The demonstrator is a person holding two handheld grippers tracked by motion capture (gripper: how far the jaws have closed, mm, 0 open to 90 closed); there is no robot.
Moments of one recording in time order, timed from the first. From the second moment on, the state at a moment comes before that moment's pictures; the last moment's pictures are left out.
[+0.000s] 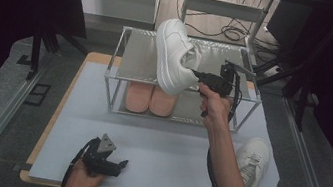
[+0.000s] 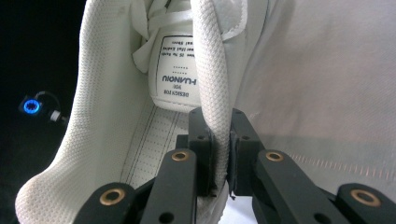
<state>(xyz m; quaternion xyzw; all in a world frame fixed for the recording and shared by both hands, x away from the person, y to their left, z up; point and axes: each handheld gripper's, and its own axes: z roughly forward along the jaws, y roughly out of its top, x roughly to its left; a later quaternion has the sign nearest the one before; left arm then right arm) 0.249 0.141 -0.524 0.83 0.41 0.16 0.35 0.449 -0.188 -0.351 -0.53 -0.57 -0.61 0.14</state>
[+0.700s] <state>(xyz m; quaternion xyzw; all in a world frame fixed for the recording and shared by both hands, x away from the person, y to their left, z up) 0.249 0.141 -0.524 0.83 0.41 0.16 0.35 0.480 -0.181 -0.358 -0.58 -0.54 -0.59 0.14</state>
